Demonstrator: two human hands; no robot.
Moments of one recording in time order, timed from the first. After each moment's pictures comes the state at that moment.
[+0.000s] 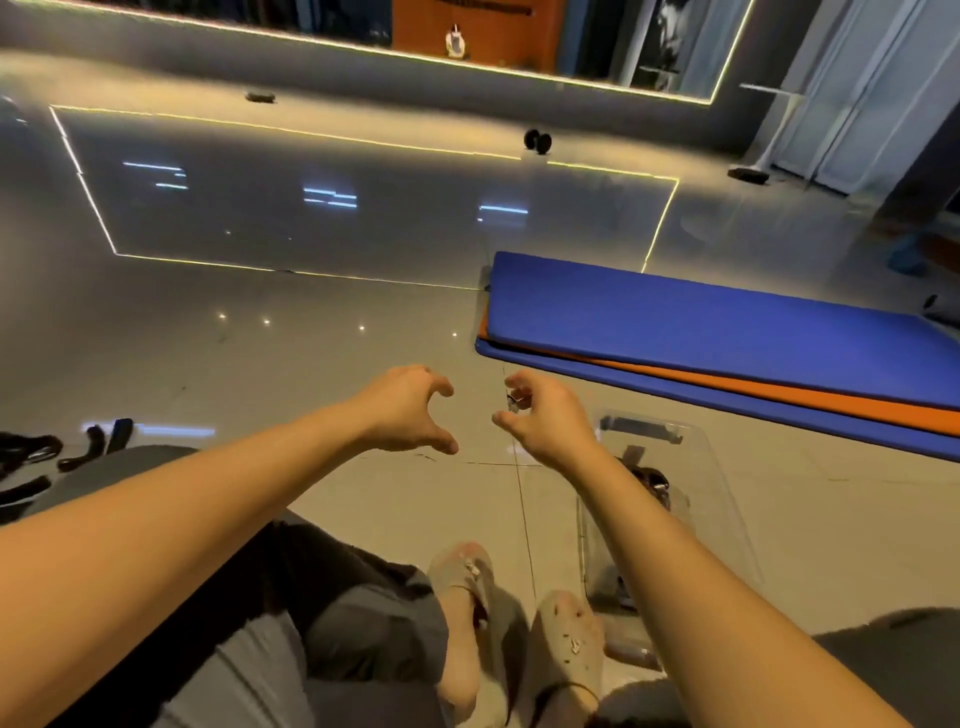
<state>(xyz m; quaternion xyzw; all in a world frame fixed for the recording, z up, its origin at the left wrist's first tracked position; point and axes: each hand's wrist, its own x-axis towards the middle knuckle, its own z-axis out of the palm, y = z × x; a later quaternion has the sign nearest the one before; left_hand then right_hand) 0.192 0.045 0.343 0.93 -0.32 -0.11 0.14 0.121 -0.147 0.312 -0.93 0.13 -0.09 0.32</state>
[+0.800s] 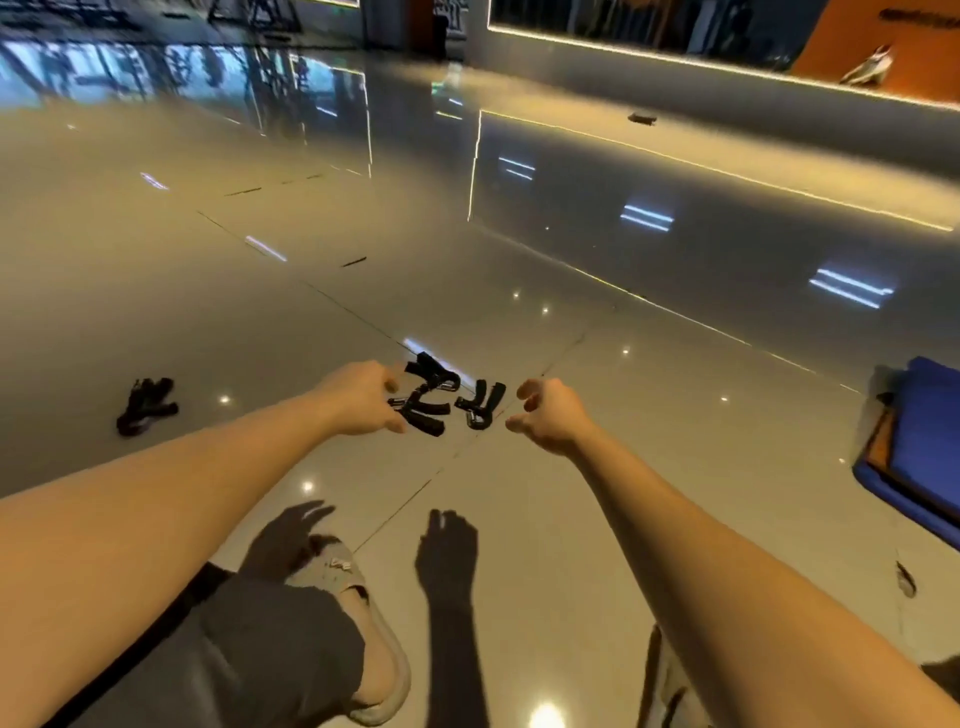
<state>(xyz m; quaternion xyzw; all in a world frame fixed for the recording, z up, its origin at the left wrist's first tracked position) 0.215 0.562 0.301 0.97 0.12 -0.10 0.20 0.299 0.319 0.284 -0.93 -0.16 0.13 0.30</state>
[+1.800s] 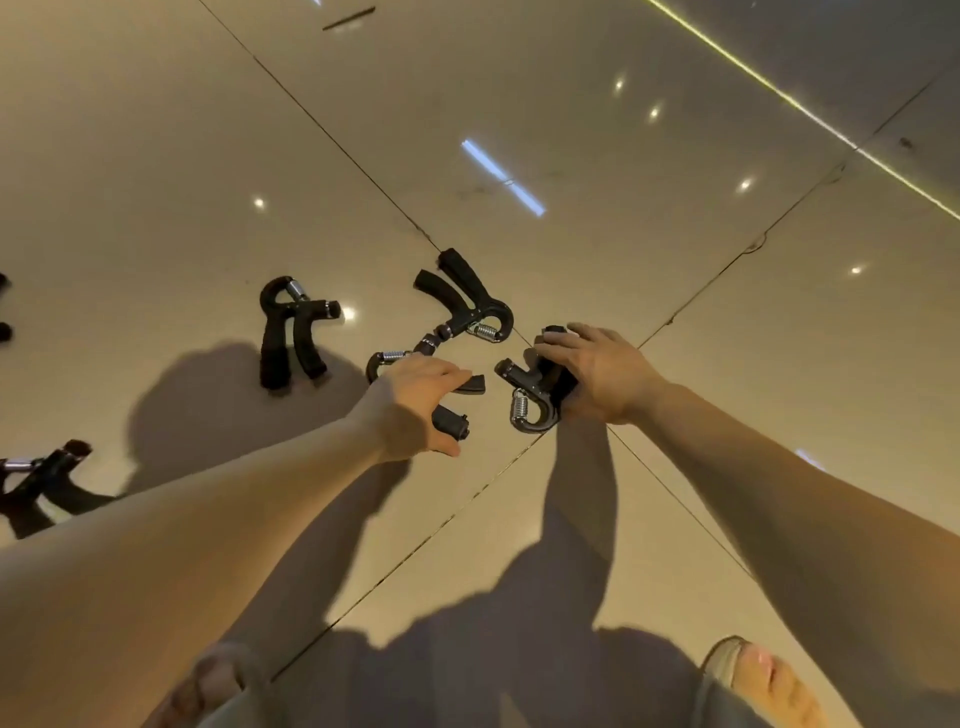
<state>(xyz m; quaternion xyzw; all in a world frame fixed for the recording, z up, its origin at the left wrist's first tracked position) 0.479 0.639 -0.025 0.96 0.04 -0.16 0.22 0.650 0.411 0.003 -0.85 -0.47 0.21 -0.07</state>
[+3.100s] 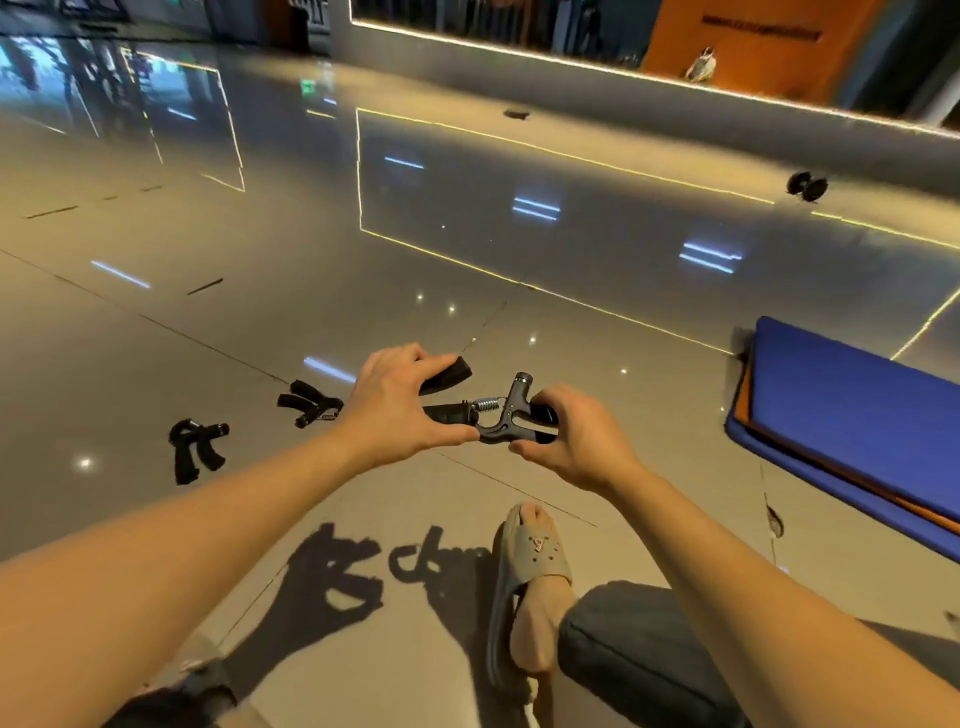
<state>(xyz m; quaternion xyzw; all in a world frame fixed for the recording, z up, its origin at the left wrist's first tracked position) 0.312 0.403 0.294 0.95 -0.13 0.13 0.27 0.334 0.152 0.284 -0.97 -0.17 -0.03 0.20</state>
